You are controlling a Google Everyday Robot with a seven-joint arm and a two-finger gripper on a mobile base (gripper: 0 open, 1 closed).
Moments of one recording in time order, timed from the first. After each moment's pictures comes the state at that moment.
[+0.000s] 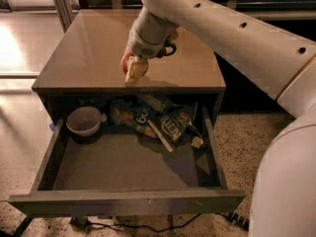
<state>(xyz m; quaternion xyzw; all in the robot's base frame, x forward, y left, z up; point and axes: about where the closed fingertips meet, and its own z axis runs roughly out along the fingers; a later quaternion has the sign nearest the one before) 0.679 0.069 0.862 -0.73 0.63 0.02 0.28</state>
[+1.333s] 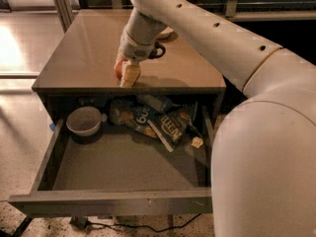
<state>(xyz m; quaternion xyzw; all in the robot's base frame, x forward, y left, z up) 0.685 0.094 0.834 -0.77 0.59 0.07 0.23</state>
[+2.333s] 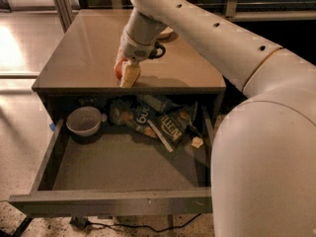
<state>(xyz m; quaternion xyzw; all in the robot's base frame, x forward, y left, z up) 0.685 0.094 0.834 -0.77 0.59 0.07 0.23</state>
